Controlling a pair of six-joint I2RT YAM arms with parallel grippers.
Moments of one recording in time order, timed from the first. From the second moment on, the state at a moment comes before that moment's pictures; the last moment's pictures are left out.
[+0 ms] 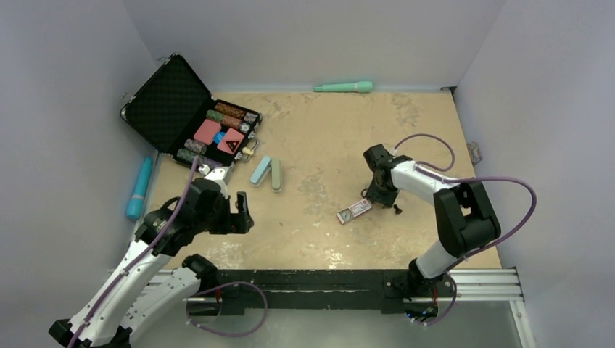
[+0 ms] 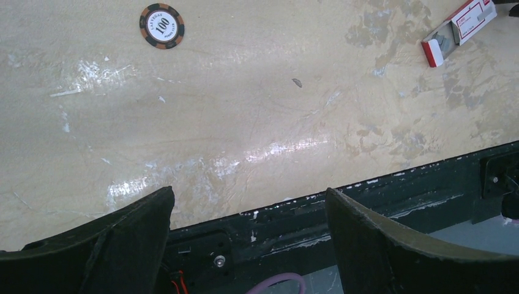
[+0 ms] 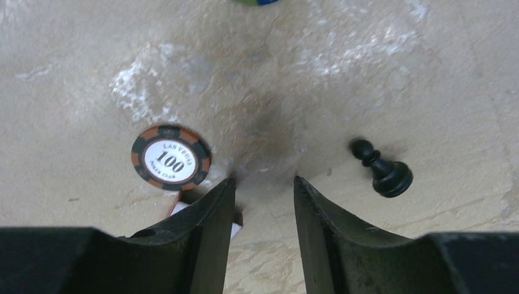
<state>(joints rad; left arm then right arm) -0.56 0.66 0.84 -1.07 -0.04 -0.54 0.37 1.61 0.91 -0.69 0.29 0.88</state>
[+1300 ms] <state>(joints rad) -0.56 0.67 0.78 -0.95 -0.02 -0.64 0.81 1.58 1.01 -0.74 0.19 0.92</state>
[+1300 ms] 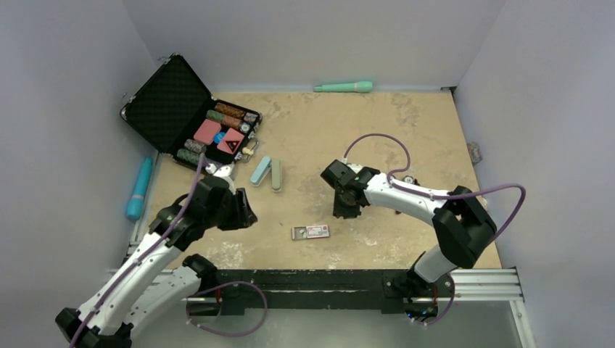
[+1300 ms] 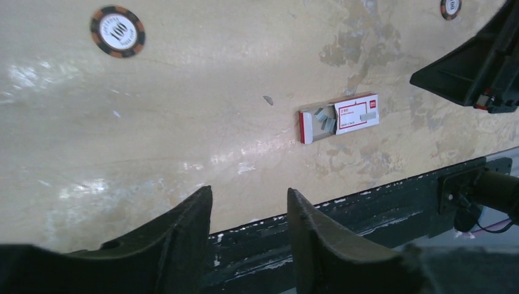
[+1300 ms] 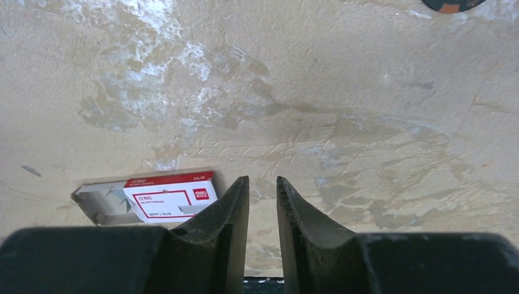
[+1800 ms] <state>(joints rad) -0.56 0.97 0.56 -0.62 0.21 -0.70 0.81 1.43 0.86 -0.58 0.16 0.80</state>
